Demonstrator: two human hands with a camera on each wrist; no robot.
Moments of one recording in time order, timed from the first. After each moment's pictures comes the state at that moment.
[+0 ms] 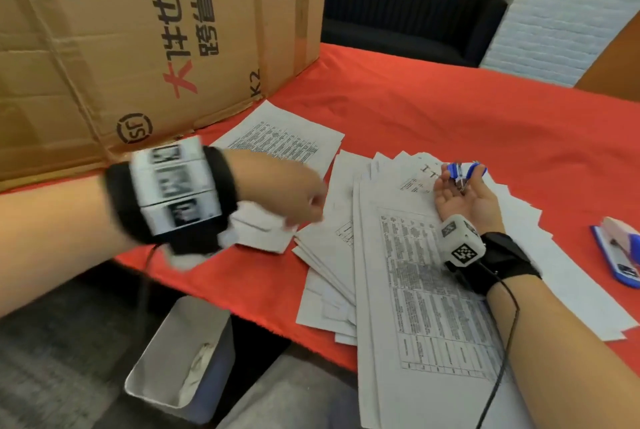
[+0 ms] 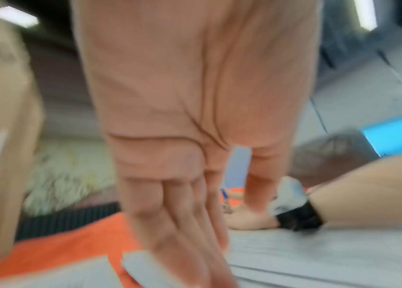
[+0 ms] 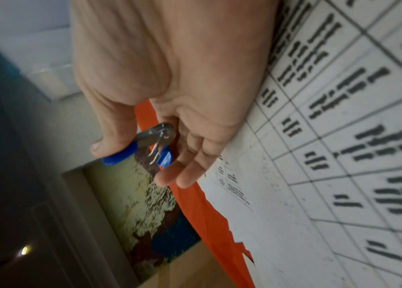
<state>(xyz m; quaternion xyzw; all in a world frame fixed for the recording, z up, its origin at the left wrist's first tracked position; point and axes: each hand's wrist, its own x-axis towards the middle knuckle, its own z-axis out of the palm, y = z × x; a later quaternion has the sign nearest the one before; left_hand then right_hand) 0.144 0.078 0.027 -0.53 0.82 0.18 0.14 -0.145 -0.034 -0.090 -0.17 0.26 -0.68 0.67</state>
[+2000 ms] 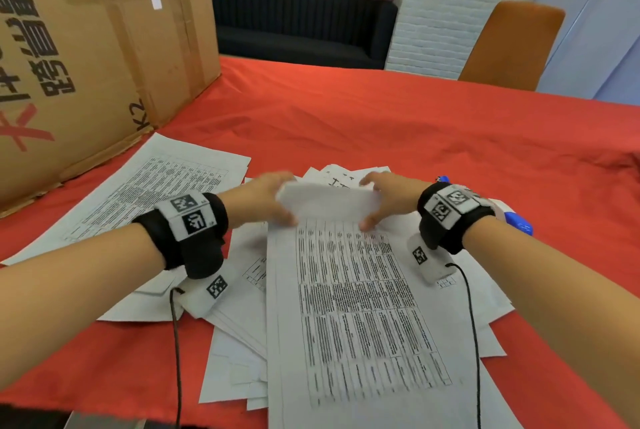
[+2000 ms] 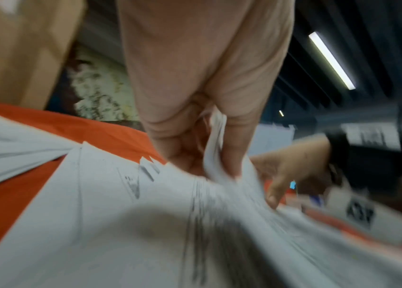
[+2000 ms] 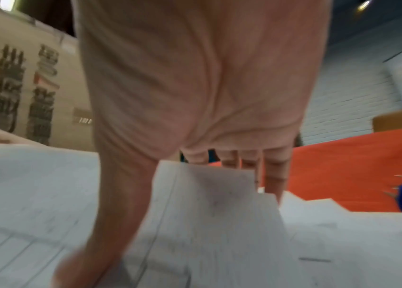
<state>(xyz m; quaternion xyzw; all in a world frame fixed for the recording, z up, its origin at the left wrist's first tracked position) 0.068 -0.033 -0.027 -0.49 0.73 0.42 -0.20 -0.199 -0.055 -0.018 -0.72 0.67 0.05 0.17</state>
